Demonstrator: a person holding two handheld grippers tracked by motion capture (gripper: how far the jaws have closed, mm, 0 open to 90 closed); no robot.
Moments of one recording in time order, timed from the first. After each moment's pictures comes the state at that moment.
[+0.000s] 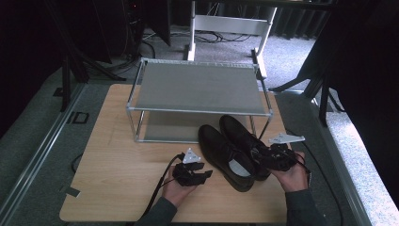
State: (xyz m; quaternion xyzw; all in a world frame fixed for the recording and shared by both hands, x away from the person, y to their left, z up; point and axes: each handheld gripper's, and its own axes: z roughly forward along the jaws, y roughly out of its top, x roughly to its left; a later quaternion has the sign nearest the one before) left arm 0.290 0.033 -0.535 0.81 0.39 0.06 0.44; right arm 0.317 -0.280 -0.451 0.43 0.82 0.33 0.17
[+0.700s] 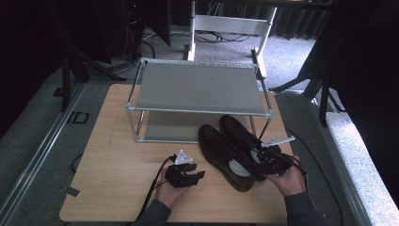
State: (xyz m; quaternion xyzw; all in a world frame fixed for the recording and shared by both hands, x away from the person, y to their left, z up) left arm 0.287 0.050 -0.542 0.80 0.40 0.06 0.44; right arm 0.314 -0.269 -0.459 0.45 0.84 0.27 0.11
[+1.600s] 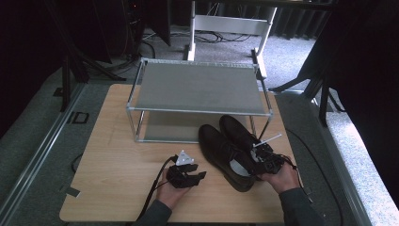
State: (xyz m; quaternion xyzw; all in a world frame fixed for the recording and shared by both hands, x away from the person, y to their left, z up) left arm 0.286 0.047 -0.541 0.80 0.40 0.06 0.44; right arm 0.329 -0.253 -0.477 0.49 0.85 0.17 0.05
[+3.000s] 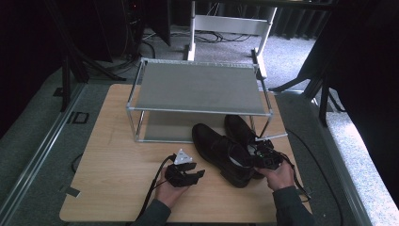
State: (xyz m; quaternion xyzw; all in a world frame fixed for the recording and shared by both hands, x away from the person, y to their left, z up) left arm 0.288 0.052 -0.538 0.80 0.40 0.07 0.44; right arm 0.333 -0.250 -0.470 0.52 0.81 0.28 0.07
